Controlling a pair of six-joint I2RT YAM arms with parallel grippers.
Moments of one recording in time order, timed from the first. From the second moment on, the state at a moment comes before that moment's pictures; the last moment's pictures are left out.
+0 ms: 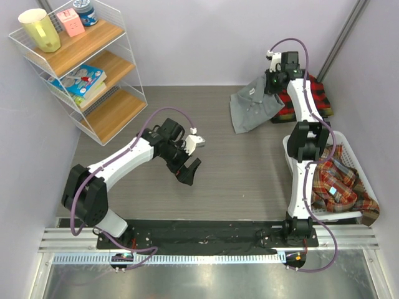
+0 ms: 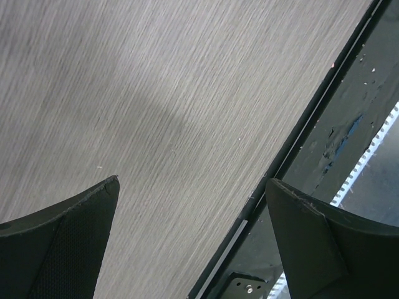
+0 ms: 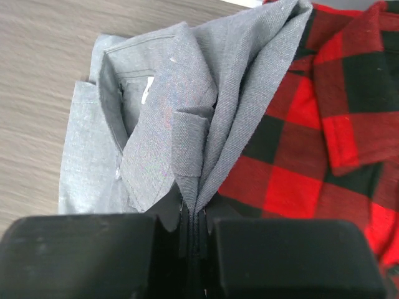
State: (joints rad) left arm -0.59 1.53 1.17 -0.82 0.50 0.26; right arm 0.00 2.39 2.40 -0.78 -0.21 -0.16
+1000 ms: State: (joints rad) left arm -0.59 1.51 1.10 -0.80 0.41 0.26; right arm 0.01 2.18 2.44 -0.85 -0.13 -0.28
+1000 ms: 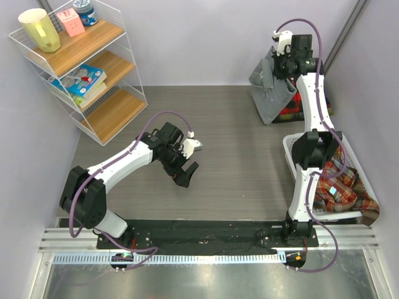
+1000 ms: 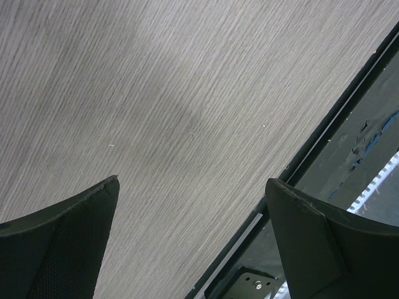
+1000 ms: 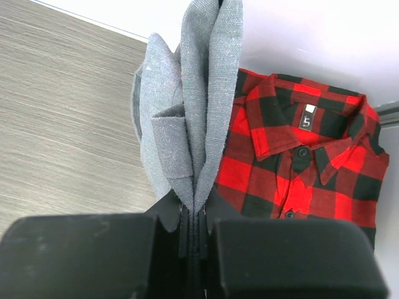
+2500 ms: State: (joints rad) left arm -0.59 1.53 1.09 -0.82 0.40 0.29; right arm -0.29 2.38 2.32 -0.40 -0.23 -0.50
